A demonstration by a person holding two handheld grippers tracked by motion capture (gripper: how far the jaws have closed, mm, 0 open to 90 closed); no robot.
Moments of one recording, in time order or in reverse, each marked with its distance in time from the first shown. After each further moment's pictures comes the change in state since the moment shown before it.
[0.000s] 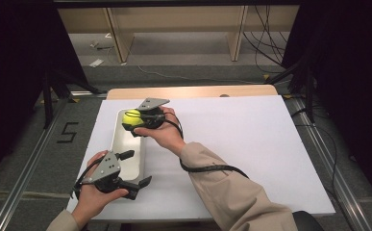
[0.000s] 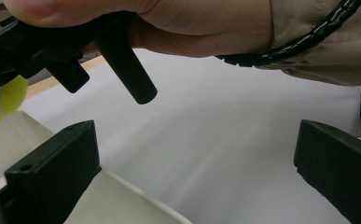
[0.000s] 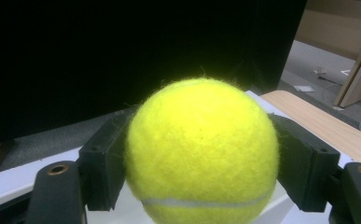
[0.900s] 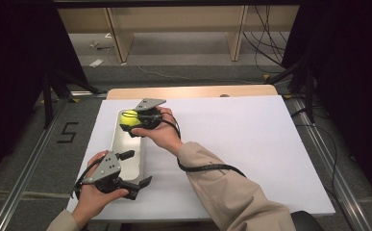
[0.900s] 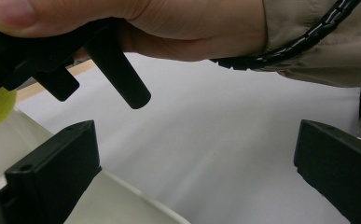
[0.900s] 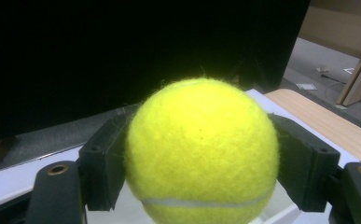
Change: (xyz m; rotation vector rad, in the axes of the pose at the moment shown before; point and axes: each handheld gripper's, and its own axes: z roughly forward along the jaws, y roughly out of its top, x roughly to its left) left arm 0.000 0.000 0.000 0.002 -0.003 0.002; right arm 0.002 0.001 0.008 0.017 0.004 -0.006
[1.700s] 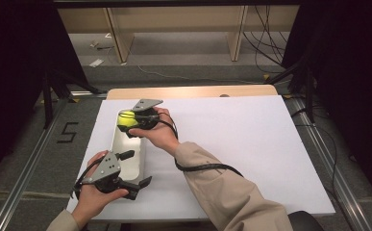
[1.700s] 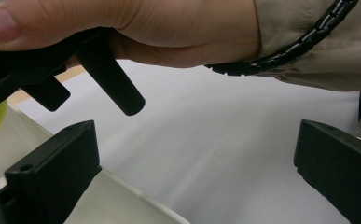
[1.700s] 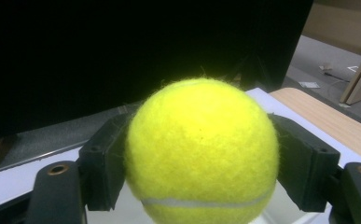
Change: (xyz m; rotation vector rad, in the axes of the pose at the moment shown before) left arm 0.000 0.000 0.000 -0.003 0.000 -0.001; right arm 0.003 0.000 0.009 0.008 0.005 0.002
